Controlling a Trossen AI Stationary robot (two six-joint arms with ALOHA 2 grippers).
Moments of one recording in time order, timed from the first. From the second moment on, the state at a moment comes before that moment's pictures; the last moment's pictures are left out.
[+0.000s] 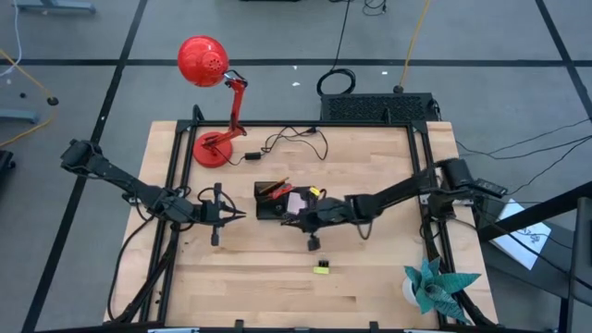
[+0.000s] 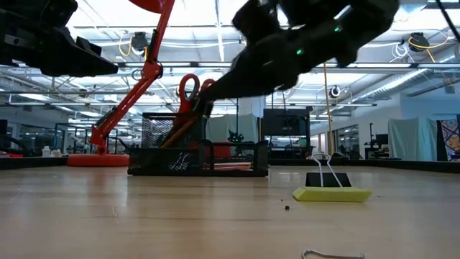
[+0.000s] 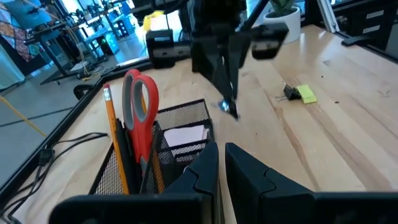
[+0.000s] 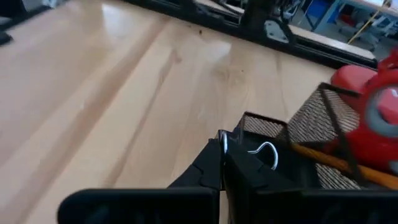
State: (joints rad) left arm -0.45 0.73 0.17 0.29 -0.46 0.12; right arm 0.15 1.82 0.91 0.48 0.08 -0.21
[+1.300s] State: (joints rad) left arm -0.45 0.73 0.17 0.29 -0.45 0.13; right arm 0.20 2.01 1.07 0.49 0.45 -0.58
